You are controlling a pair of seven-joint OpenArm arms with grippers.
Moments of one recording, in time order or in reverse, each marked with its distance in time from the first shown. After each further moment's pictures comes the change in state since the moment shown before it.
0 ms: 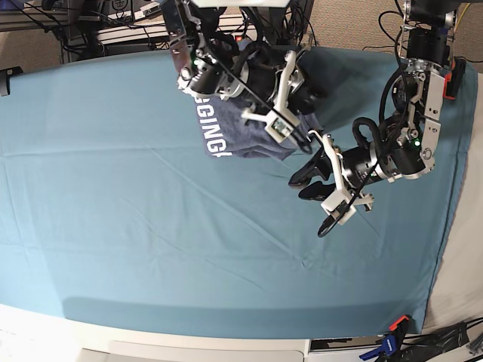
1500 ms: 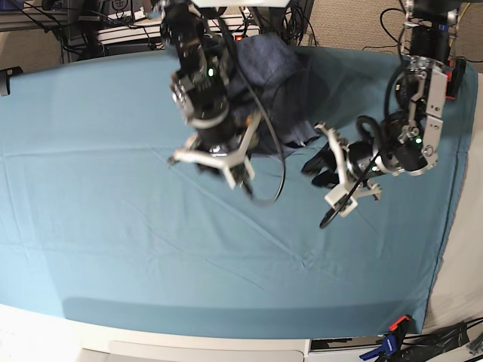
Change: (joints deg) left arm 1.4 -2.9 0.1 0.0 0.4 3.5 7.5; right arm 8.1 1.9 -1.2 1.9 -45.9 -24.3 4.5
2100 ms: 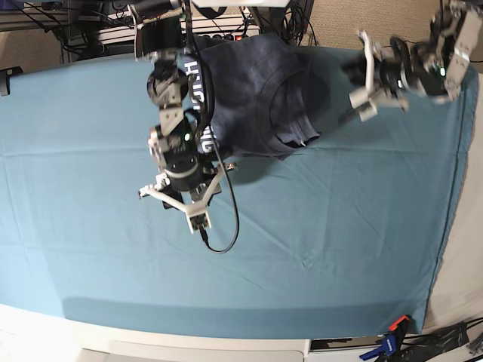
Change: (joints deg) left arm 28.9 -14.5 -0.1 11.9 -3.5 0.0 4.4; right arm 13.0 0.0 15.0 -20.4 5.8 3.4 2.4
